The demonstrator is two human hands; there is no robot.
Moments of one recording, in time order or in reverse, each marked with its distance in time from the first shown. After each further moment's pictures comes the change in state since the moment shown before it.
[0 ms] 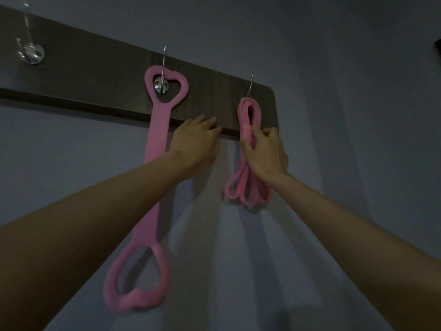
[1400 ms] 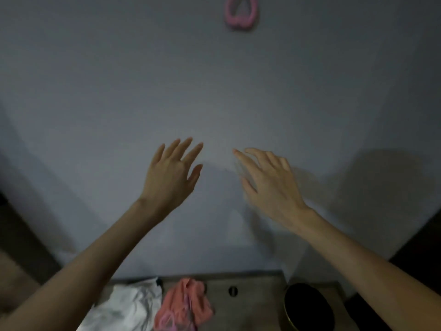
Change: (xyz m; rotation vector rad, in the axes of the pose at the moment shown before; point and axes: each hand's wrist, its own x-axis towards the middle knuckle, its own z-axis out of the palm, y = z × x) left_hand -0.564 0.137 -0.255 -0.107 -0.698 -0.393; right_hand -0.533 -0.081 -0.270 0.104 -0.762 -0.422
